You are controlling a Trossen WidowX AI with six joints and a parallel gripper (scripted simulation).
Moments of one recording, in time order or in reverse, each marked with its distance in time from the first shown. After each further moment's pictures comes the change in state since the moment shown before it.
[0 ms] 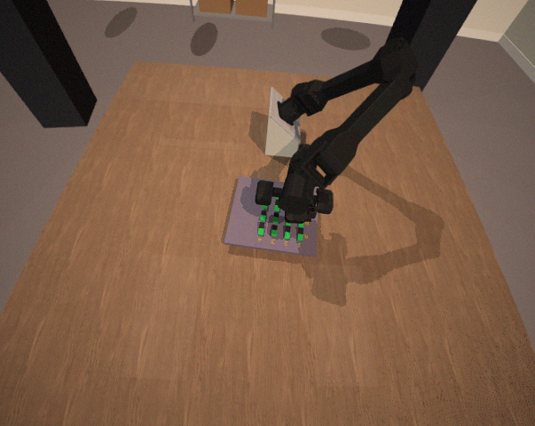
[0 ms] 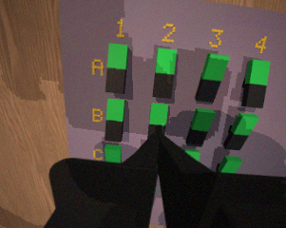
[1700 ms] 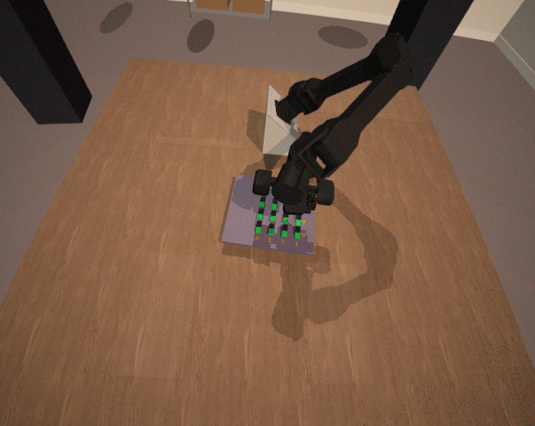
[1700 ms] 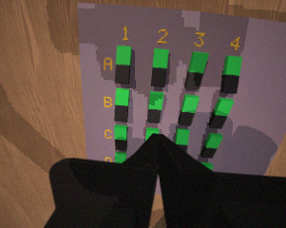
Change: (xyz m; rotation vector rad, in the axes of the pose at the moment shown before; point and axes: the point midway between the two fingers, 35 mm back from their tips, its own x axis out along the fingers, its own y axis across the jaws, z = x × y) arm -0.036 -0.001 0.000 0.014 0.037 0.005
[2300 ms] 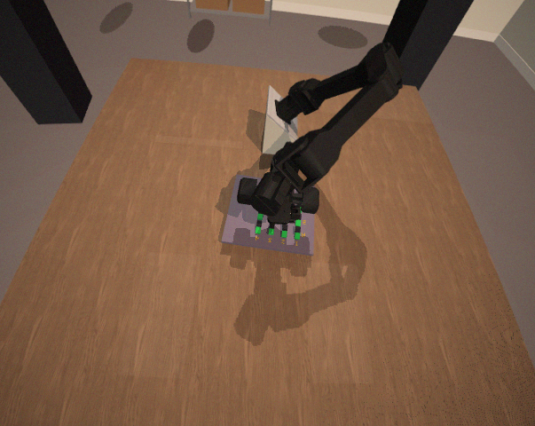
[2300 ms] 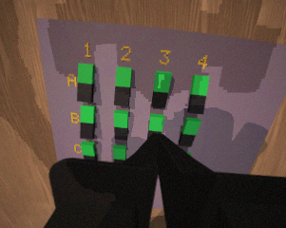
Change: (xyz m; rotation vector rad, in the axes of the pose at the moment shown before) arm 0.010 -0.032 0.021 -0.019 0.019 -0.007
